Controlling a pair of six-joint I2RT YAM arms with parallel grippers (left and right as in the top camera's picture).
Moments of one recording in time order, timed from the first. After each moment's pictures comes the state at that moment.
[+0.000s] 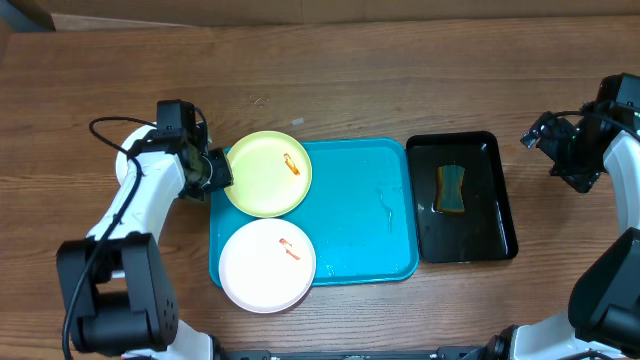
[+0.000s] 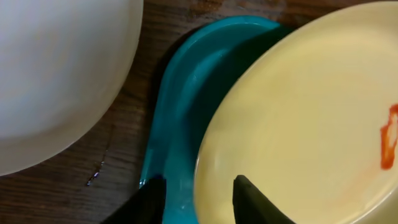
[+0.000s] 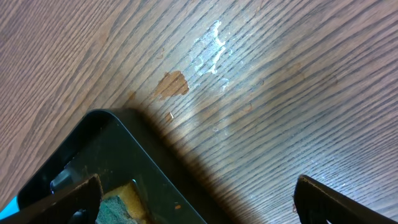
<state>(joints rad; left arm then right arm) 0.07 1.74 1.12 -0.70 0.12 -0.27 -0.36 1.73 1.34 -0.90 -0.15 0.38</state>
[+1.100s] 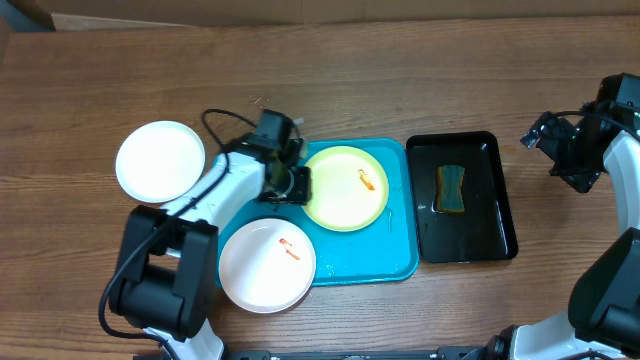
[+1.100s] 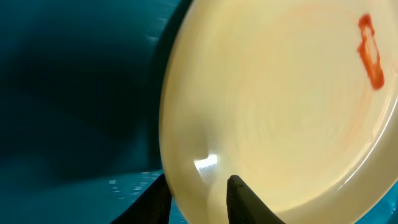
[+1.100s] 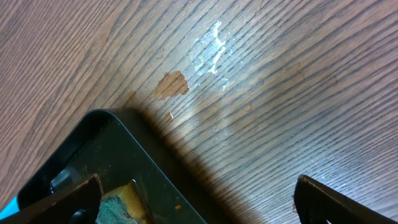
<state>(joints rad) -0.34 1.84 1.12 -0.63 0.29 -0.26 -0.36 1.73 1.34 -0.90 -0.15 0.38</state>
